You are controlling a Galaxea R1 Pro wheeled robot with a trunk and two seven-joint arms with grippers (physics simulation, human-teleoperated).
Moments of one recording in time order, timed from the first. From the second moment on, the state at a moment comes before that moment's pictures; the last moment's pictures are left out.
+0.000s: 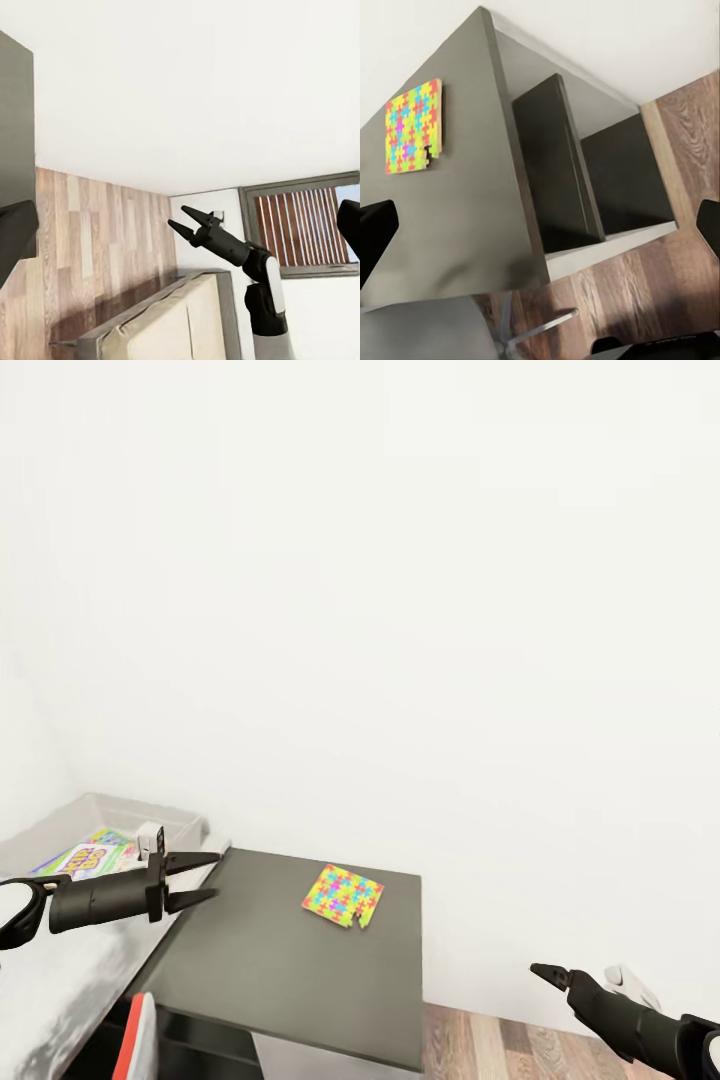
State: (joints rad) left arm -0.40 0.72 -0.26 -1.41 1.84 1.04 -0.19; right arm 0.05 -0.32 -0.20 -1.59 -1.28 0.88 -0.30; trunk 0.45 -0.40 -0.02
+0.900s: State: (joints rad) left arm -0.40 0.72 -0.26 -1.41 1.84 1.04 -0.19; right arm 0.05 -0.32 -0.21 -1.59 -1.28 0.88 -0.30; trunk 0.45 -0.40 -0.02
